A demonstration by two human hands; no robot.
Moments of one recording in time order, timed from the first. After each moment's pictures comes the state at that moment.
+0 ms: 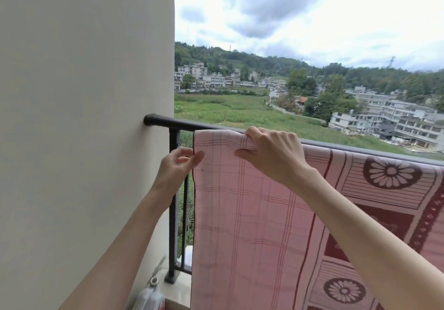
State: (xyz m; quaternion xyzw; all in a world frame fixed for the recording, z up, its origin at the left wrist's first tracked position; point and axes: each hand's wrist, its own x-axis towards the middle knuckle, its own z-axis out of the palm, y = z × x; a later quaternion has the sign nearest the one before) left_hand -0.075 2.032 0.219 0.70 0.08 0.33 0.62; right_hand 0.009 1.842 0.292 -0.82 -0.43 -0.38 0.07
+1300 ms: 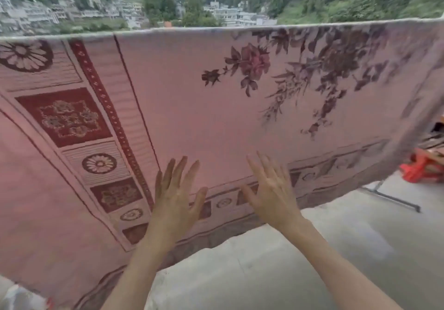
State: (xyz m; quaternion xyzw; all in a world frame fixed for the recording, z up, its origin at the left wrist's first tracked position) left_hand -0.108 1.545 0.059 0.94 -0.19 0.19 0.23; right_hand -0.125 1.333 0.064 -0.96 -0.07 -0.21 0.18
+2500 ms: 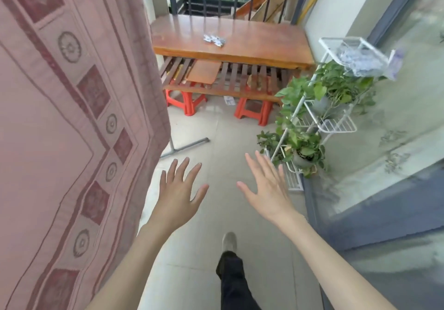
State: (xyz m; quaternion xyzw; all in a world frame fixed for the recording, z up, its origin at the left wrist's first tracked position) left_hand 0.065 0.623 -0.064 0.76 -0.60 -0.16 0.19; right_hand -0.135 0.536 -0.052 -0.85 0.50 -0.10 0.15
